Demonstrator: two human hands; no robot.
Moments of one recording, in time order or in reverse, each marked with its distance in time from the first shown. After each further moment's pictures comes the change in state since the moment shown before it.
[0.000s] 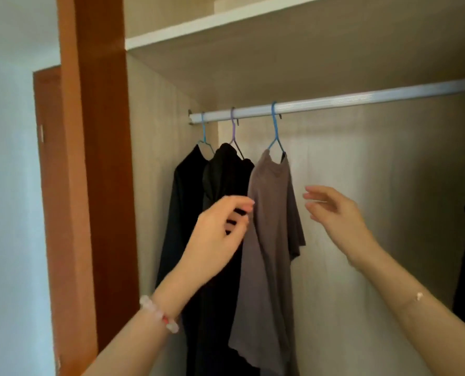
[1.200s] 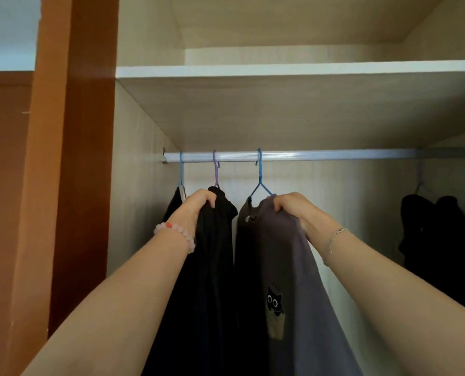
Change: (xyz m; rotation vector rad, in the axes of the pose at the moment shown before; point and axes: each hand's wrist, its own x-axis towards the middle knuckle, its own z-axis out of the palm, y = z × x) left_hand 0.191 -0.106 -0.028 -0.579 -0.246 -0.783; right_hand 0.129 -0.051 0.063 -0.075 0.128 0.368
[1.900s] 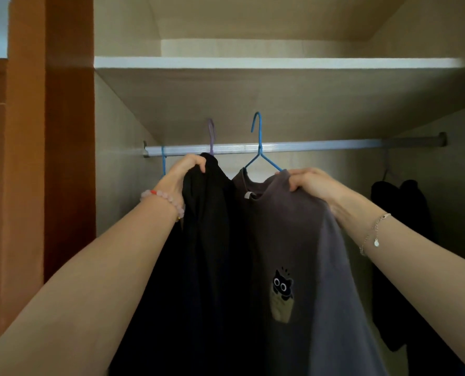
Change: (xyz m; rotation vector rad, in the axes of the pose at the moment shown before) left_hand -0.022 0.037 -0.005 -0.044 -0.092 0.121; right_hand -0.049 -0.018 -0.050 0.020 -0.029 -0.163
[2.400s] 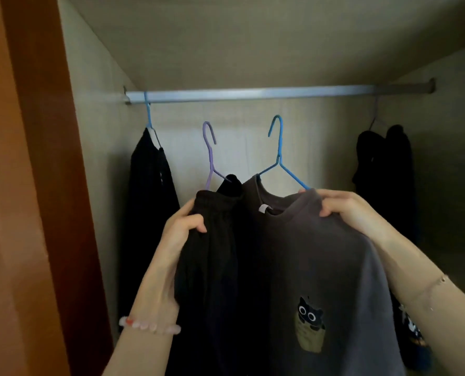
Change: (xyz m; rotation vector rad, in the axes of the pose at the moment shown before) left_hand -0.113 -0.158 0.014 -0.396 -0.181 0.063; right_hand -0.125 0.085 -0.018 0.031 0.002 0.131
